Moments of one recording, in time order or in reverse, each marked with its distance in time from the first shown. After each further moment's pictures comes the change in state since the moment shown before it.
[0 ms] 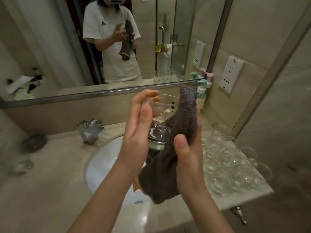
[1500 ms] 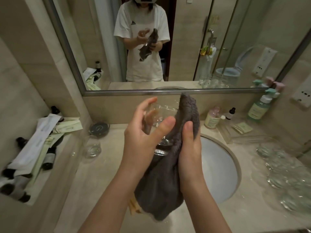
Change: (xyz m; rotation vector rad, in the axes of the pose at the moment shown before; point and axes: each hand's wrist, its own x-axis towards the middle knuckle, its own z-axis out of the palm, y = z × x) left_hand -0.033 0.036 -0.240 0.179 0.273 -0.093; right_hand -0.039 -0.012 0.246 0.222 -0.039 0.414
